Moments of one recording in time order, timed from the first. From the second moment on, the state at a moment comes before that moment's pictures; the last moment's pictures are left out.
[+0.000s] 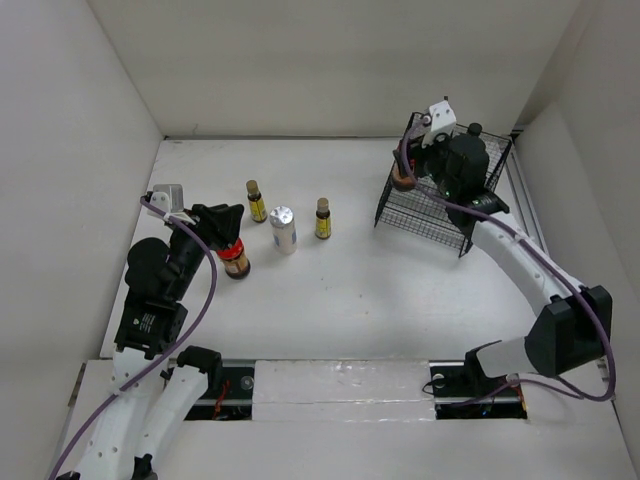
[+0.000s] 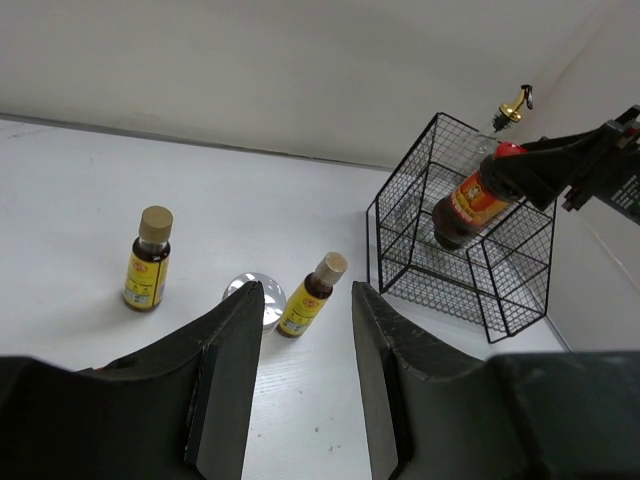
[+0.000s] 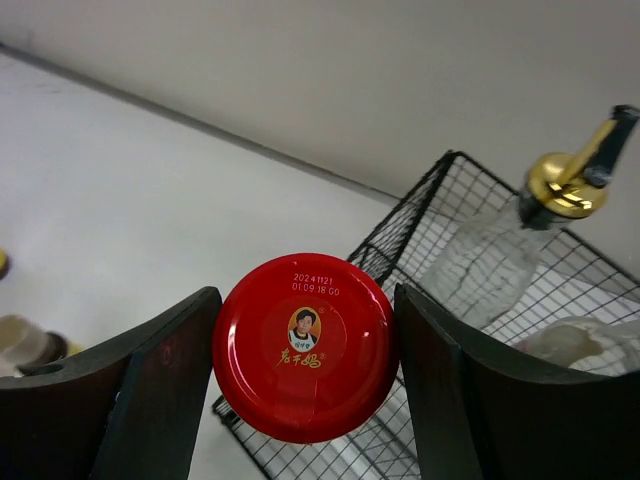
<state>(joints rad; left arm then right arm) -0.26 0.56 0.82 -0.22 0.09 -0.44 0.35 1.37 1.17 0.12 -0.05 -0.12</state>
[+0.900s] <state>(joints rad) -0.26 0.58 0.82 -0.22 0.09 -0.44 0.21 1.58 1.13 0.35 -0.06 -0.05</state>
